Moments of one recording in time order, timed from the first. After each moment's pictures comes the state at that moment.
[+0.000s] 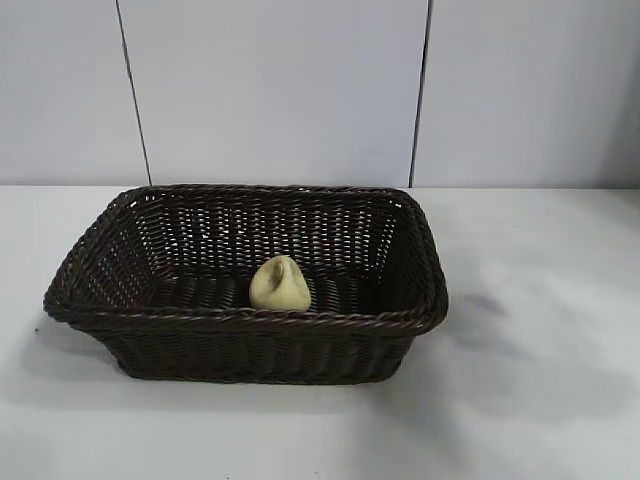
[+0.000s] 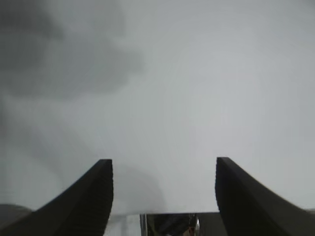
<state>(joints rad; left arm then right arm) 0.00 -0.01 -0.48 0.01 1.13 0.01 0.03 1.38 -1.02 -0.06 1.21 0.06</state>
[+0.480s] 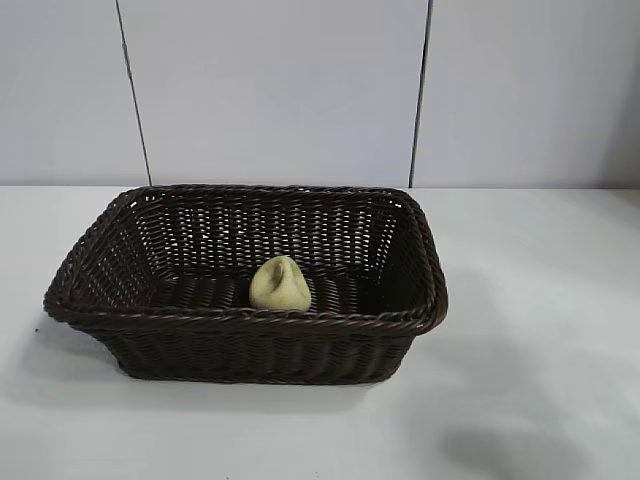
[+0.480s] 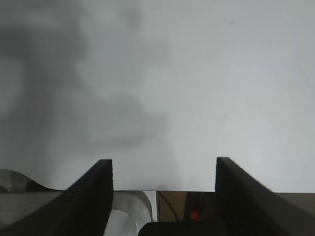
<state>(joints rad) 0.00 -0.01 -0.48 0.01 1.13 0.01 0.03 0.78 -0.53 -0.02 1.05 0.05</state>
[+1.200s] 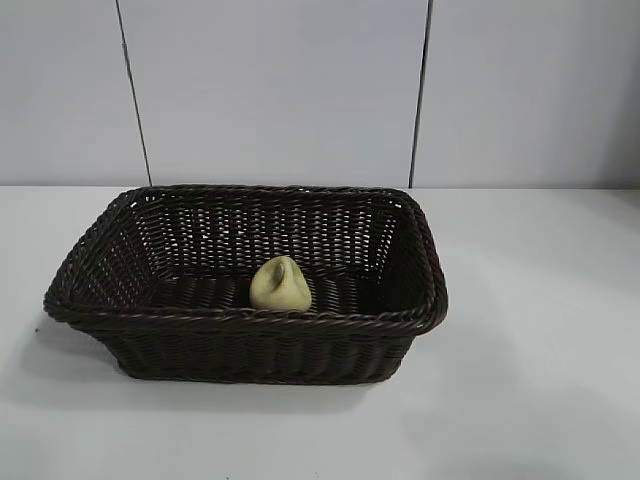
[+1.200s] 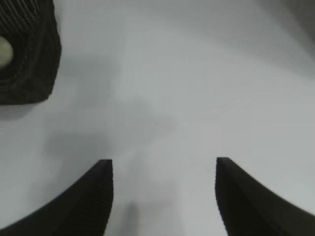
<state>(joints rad) 0.00 -0.01 -0.48 0.01 1.13 0.01 0.03 0.02 -0.47 -0.02 1.07 0.05</state>
